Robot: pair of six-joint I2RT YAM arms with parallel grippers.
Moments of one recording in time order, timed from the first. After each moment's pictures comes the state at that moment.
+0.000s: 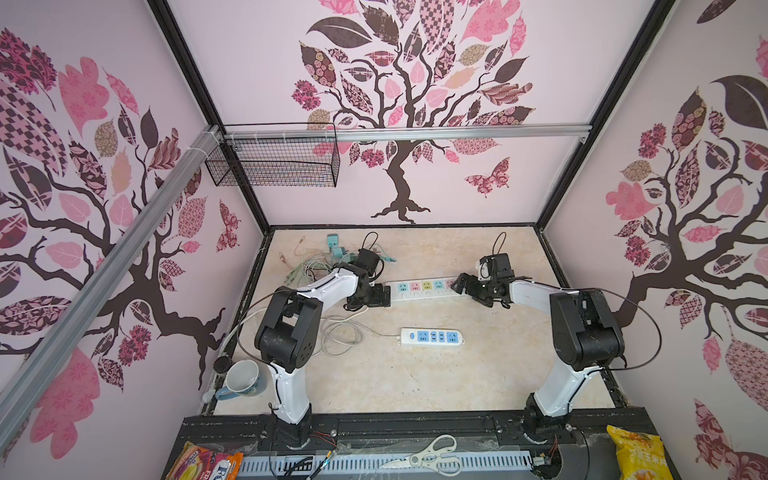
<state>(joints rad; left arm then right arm) -0.42 1.89 1.30 -0.66 0.12 -0.39 0.14 1.77 0.97 -0.16 -0.34 0.51</state>
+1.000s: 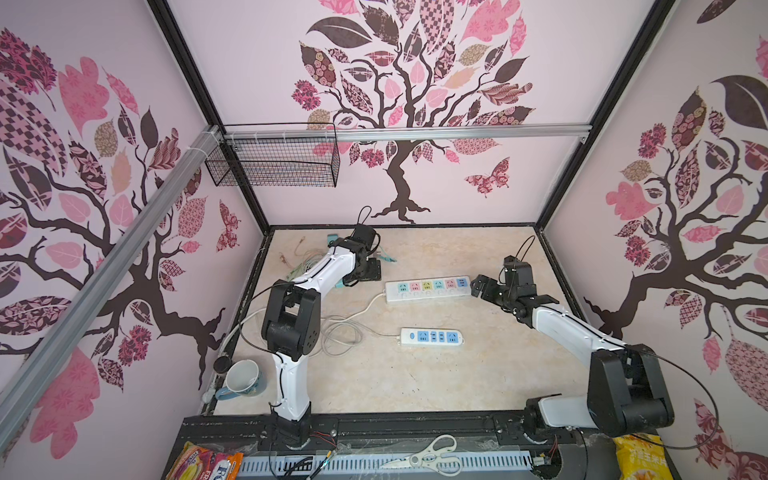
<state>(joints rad) -0.36 1.99 1.64 -0.82 -0.08 -0.40 0.14 1.36 0.75 -0.11 -0.14 0.50</state>
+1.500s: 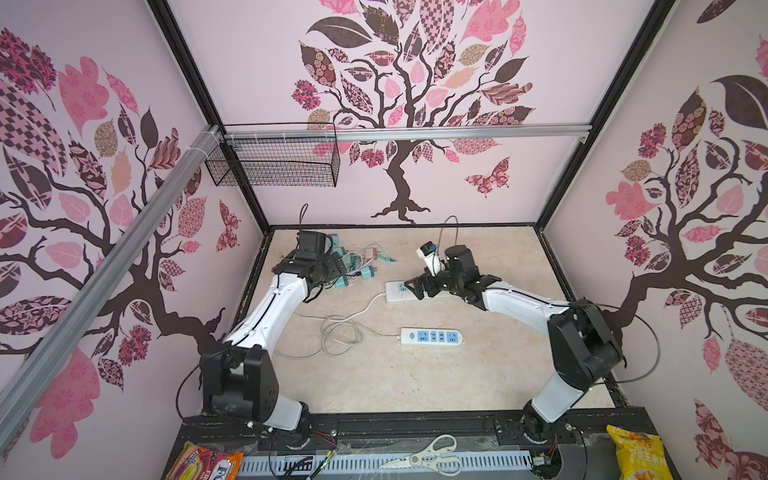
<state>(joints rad) -0.15 1.44 1.21 -0.65 -0.07 -0.58 0.53 1.75 1.15 0.02 -0.31 -0.07</state>
